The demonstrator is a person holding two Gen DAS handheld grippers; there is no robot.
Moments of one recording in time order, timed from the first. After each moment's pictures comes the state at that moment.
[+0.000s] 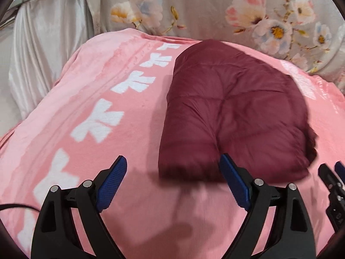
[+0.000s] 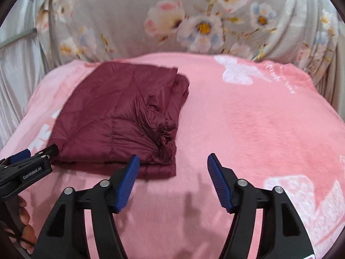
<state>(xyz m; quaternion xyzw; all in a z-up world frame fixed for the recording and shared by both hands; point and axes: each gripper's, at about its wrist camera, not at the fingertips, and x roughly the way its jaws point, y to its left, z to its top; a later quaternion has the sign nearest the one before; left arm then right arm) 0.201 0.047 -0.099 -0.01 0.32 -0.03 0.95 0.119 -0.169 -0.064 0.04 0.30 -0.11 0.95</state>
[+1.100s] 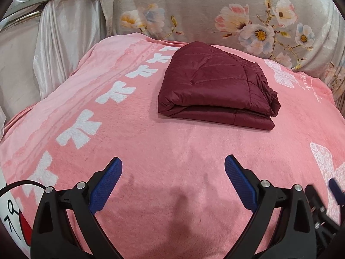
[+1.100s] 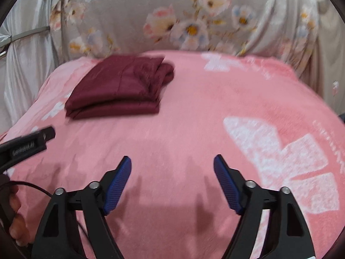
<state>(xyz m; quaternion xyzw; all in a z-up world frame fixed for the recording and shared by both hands) 0.073 0.046 -0.110 -0.02 0.30 -0.03 0.95 -0.009 -0.185 -0.094 0.04 0.32 -0.09 0.94</state>
